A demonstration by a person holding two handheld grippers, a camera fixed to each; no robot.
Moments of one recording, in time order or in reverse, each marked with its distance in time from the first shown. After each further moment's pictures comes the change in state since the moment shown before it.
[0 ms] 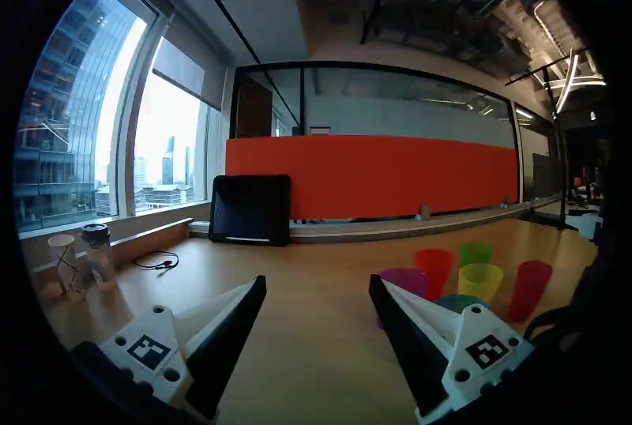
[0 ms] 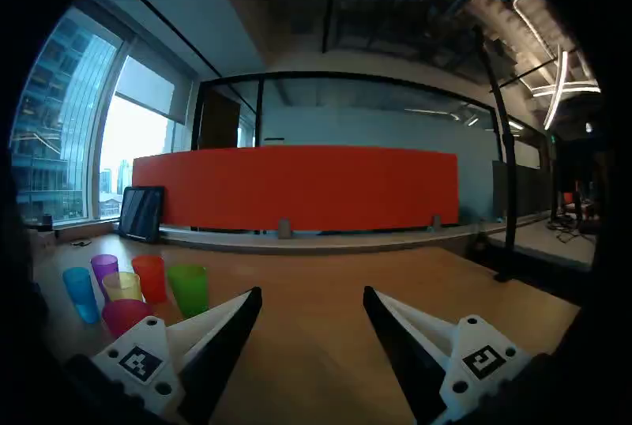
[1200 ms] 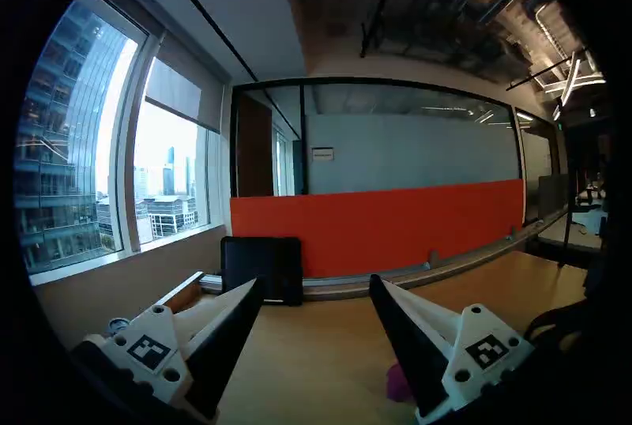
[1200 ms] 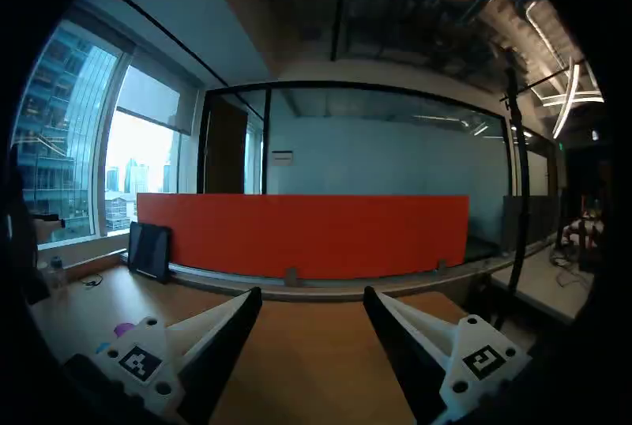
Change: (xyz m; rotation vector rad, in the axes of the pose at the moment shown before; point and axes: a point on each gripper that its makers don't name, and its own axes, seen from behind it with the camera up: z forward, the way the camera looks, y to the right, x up) left arm 0.196 -0.031 0.035 0.006 0.033 0.032; right arm 0.183 -0.008 0.023 0.042 0.003 -0.008
